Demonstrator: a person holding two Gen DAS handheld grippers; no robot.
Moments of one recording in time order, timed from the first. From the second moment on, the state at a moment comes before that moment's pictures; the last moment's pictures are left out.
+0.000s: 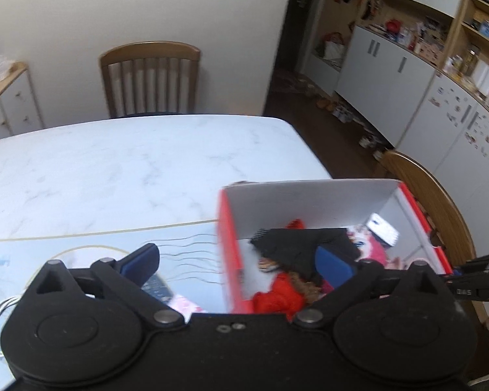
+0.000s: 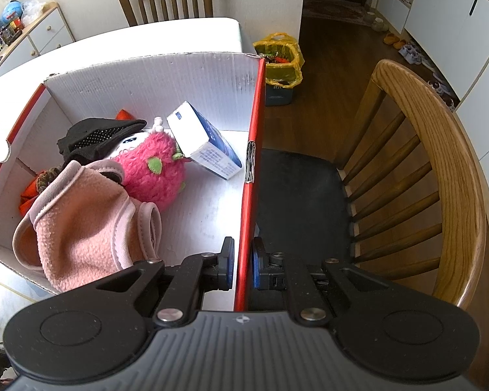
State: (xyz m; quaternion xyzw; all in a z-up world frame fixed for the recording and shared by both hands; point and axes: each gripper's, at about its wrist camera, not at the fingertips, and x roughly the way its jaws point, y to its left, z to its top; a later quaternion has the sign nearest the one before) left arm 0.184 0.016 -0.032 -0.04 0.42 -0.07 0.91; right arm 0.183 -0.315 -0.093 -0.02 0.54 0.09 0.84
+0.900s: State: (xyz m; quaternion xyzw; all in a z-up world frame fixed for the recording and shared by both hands) left arm 0.142 0.066 -0.139 0.02 0.48 -0.05 0.87; right arm 0.184 -0.312 -0.095 -0.03 0.55 0.09 0.83
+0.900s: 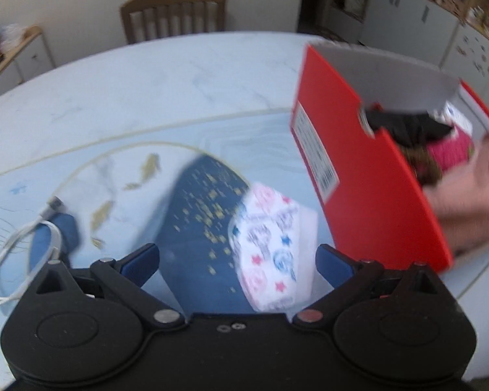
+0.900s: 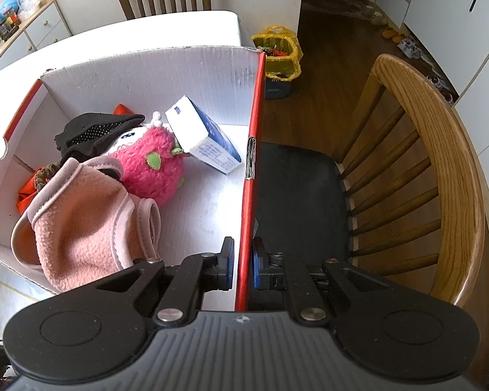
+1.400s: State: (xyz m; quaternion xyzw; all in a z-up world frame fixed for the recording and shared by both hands) left arm 0.148 0.059 -0.162 0.06 0.48 -0.08 0.87; right arm 0.184 -0.309 -0.098 -0.03 0.56 0.09 0.83
